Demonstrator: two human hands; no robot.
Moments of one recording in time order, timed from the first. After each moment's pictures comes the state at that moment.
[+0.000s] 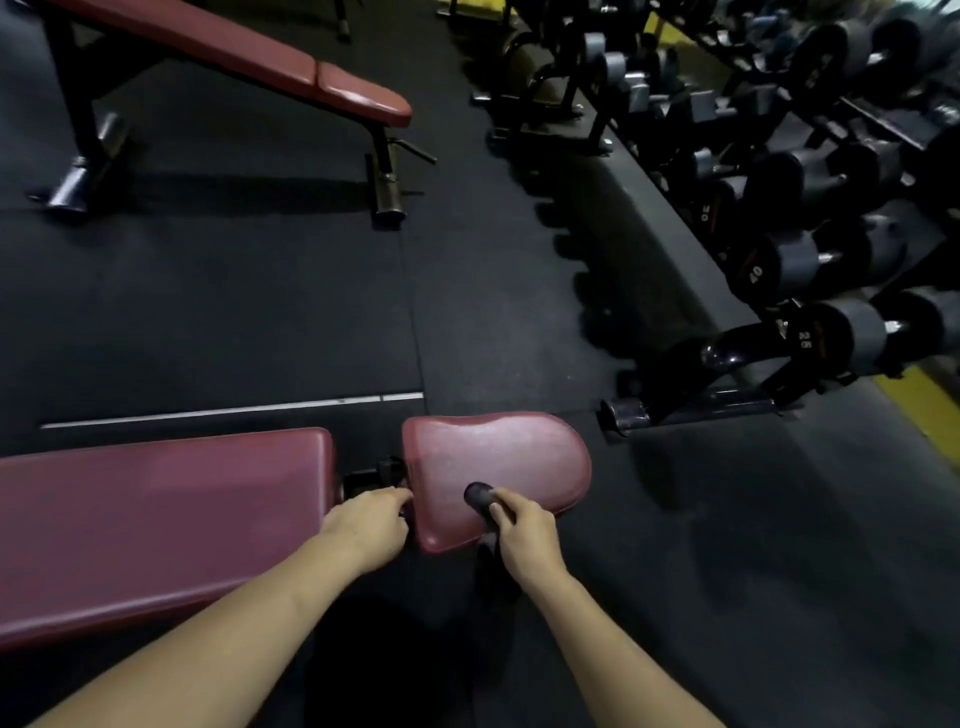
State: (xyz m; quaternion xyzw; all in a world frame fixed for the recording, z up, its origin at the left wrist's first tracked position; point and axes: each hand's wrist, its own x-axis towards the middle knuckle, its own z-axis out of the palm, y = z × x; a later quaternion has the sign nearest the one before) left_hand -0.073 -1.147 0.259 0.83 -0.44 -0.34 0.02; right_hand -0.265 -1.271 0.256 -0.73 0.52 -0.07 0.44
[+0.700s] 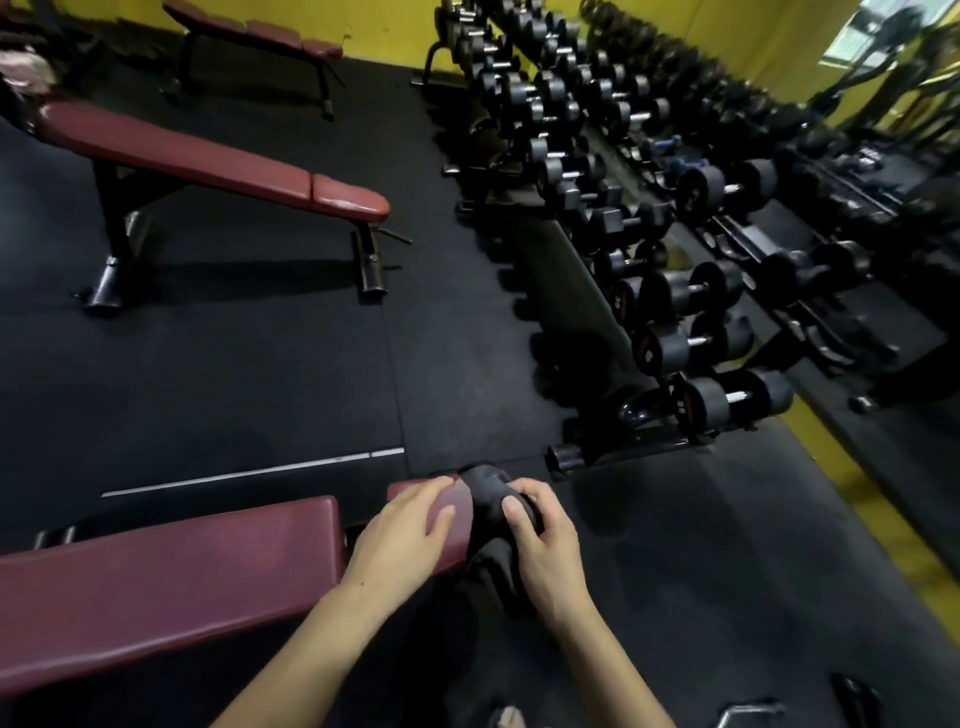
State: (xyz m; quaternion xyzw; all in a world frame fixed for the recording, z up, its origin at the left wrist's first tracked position) left_hand -0.163 -1.124 0.666 0.81 -0.43 -0.26 0.29; right_hand -0.326 -1.222 0.682 -0.70 0.42 -0.28 0.51
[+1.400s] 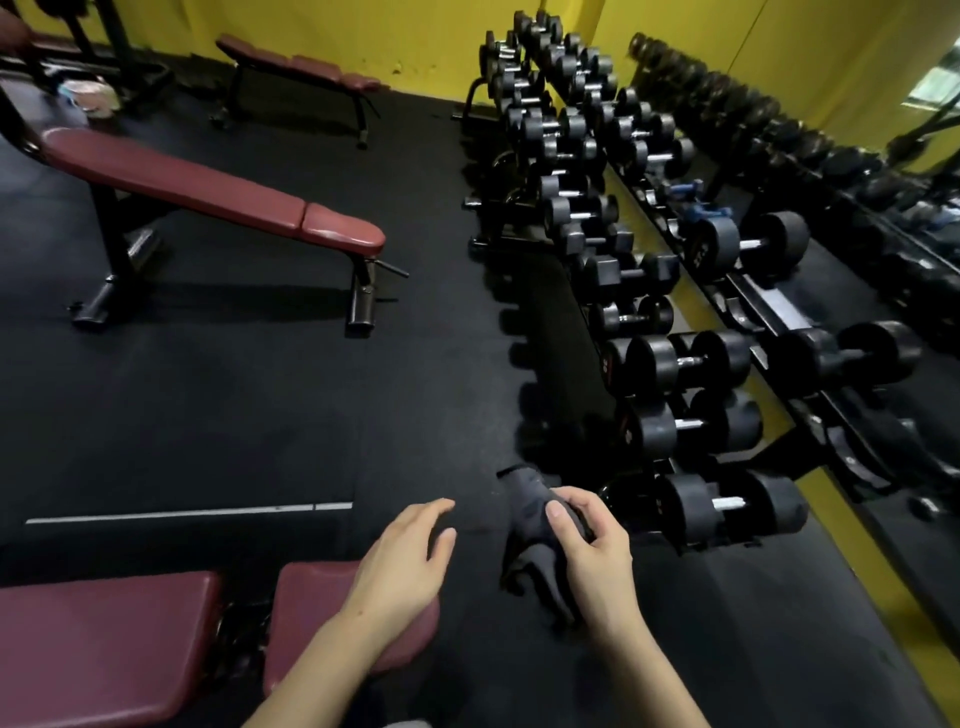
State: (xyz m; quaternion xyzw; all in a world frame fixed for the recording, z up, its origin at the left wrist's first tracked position) left_hand -0.250 -1.444 0.661 0.83 -0.37 -0.25 0.32; right_hand -0.415 -1.595 0.696 -0.67 0.39 -0.29 0.56
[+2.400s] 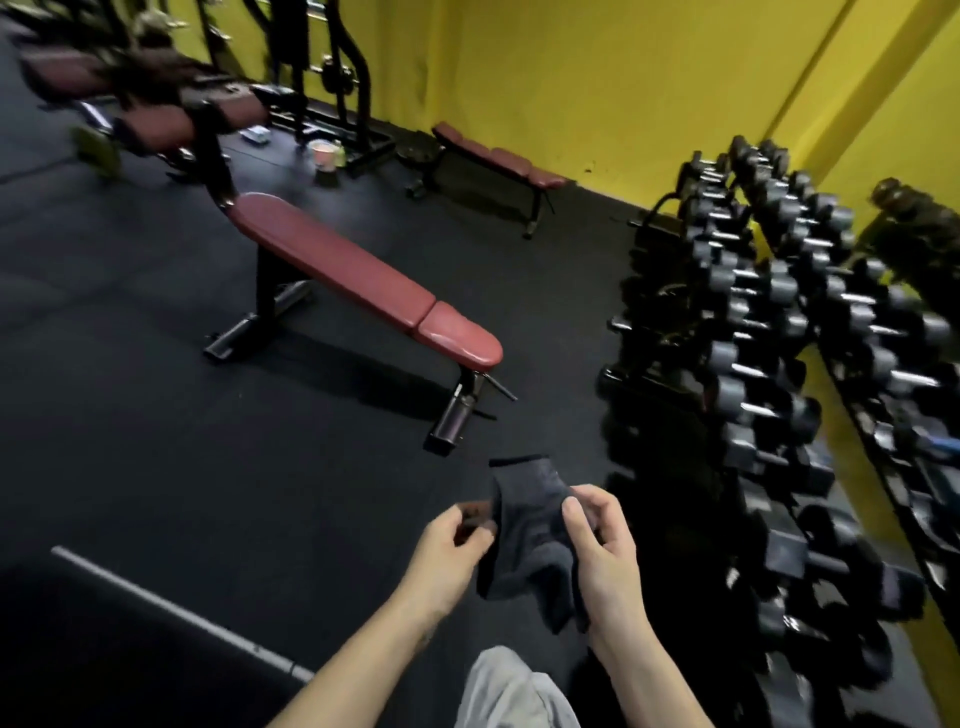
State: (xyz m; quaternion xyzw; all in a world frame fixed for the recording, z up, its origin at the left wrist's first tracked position) left_hand 0.137 -1.809 0.700 0.69 -0.06 -0.26 0.67; right_hand 0.061 -1.968 0.734 -0.66 0.25 -0.20 0.68
